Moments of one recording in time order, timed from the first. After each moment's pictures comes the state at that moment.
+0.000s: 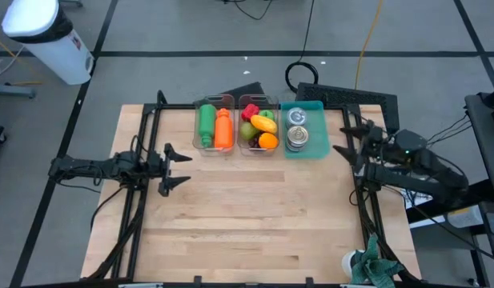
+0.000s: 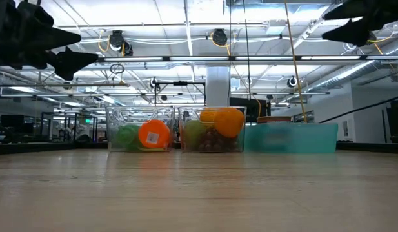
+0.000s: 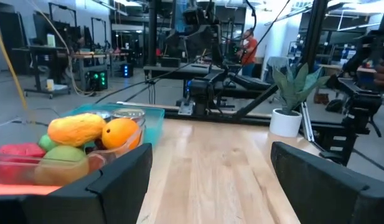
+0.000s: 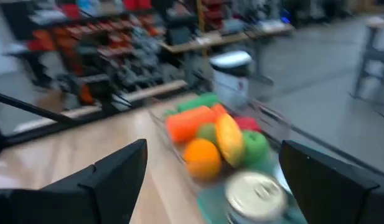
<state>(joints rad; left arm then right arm) -0.06 0.07 0.02 0.14 -0.07 -0.06 -0.31 0.12 0.60 -0.60 0.11 0.15</state>
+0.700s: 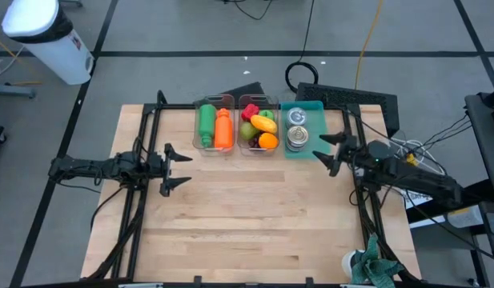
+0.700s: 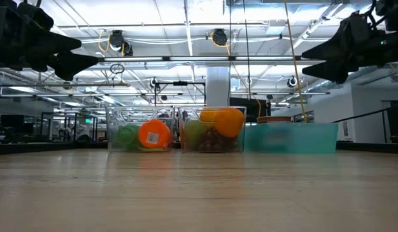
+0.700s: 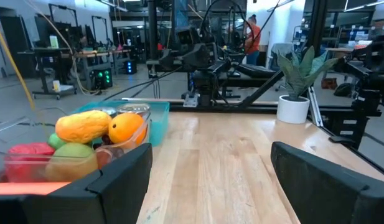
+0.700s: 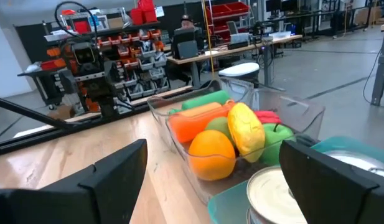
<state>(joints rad) -0.06 0.07 0.02 0.11 -0.08 0.00 -0.31 0.09 0.16 -0.07 0.07 0.17</state>
